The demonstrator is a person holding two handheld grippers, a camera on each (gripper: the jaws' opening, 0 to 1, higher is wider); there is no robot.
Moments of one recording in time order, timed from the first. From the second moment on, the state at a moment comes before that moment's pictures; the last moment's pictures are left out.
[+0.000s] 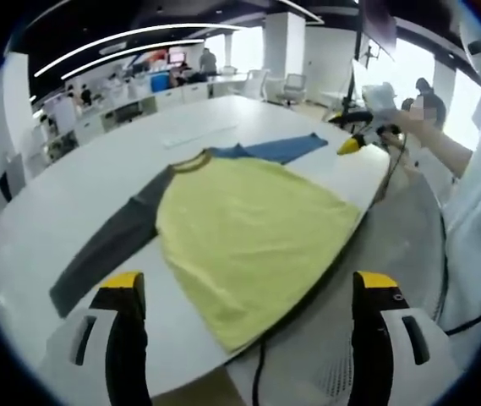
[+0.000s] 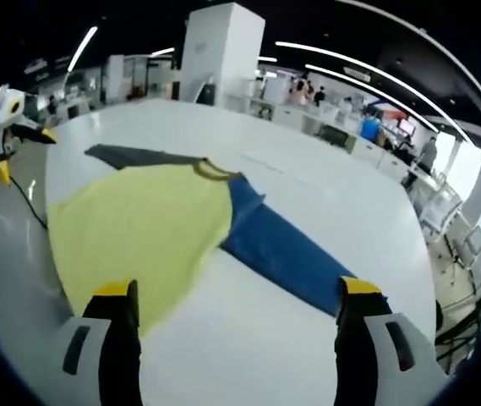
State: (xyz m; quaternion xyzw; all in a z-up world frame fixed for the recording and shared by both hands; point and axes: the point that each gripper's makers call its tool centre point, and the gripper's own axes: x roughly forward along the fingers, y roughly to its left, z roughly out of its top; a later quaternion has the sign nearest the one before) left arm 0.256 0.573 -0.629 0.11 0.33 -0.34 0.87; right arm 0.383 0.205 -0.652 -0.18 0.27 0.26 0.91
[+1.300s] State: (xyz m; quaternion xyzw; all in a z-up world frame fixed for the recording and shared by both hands) left arm 0.257 0.572 -0.621 0.12 0.33 -0.33 0.88; right arm 0.465 0.056 -0.686 -0.11 0.28 0.10 0.95
